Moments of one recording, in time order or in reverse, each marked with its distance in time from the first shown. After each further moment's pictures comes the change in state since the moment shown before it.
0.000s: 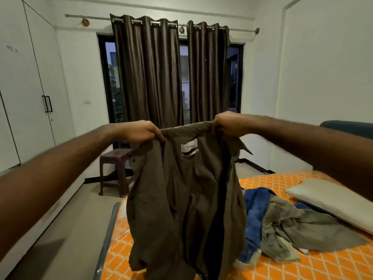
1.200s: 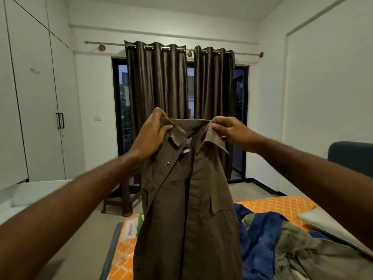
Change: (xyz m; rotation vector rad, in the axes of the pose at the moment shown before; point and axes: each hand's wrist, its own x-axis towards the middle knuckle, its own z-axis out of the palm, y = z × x) left_hand 0.025 0.007 0.005 -0.337 1.003 0.201; right_hand 0.016 -0.001 -0.005 1.101 0.306 -0.272
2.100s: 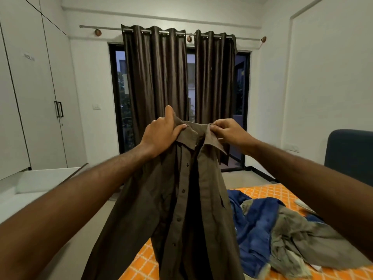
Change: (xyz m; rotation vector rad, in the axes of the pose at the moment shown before) left_hand -0.023 0.017 0.025 0.333 -0.122 -0.034; right_hand -0.015 0.028 0.037 -0.101 0.181 0.156
